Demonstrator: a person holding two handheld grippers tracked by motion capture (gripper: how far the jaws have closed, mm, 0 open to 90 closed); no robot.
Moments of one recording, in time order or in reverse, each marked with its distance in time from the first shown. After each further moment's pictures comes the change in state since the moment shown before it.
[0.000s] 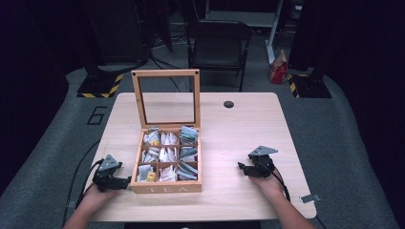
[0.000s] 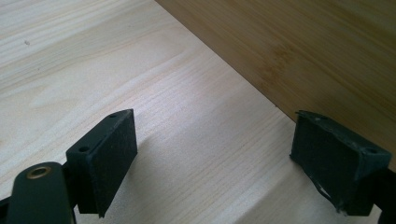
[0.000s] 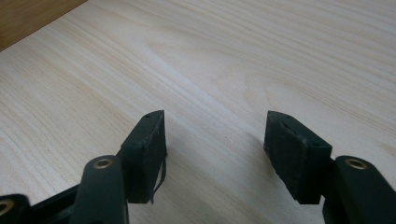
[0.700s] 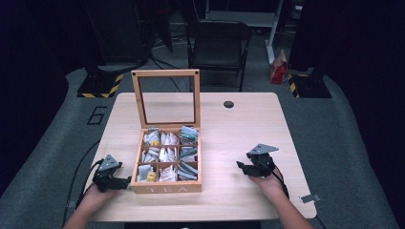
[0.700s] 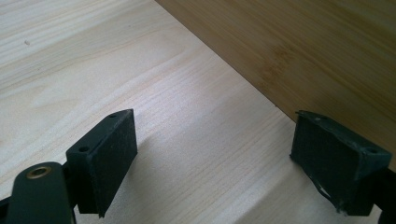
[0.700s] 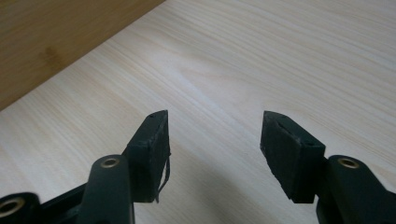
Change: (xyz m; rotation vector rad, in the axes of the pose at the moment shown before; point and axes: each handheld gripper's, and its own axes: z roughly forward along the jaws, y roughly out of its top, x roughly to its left) left arm -0.001 0.000 0.000 0.000 -0.004 -0.011; right arm 0.017 0.020 -0.022 -0.013 0.019 -0.019
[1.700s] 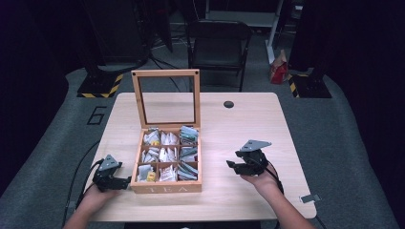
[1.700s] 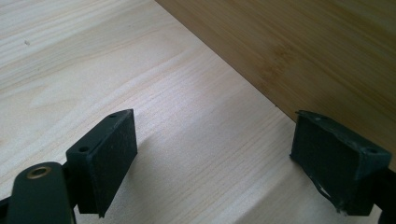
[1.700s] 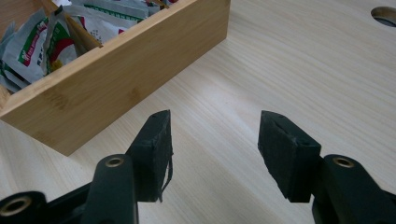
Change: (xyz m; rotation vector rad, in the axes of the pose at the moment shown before) left arm 0.001 0.000 0.000 0.003 0.005 0.017; right arm 0.033 0.039 -0.020 -0.006 0.112 -0.071
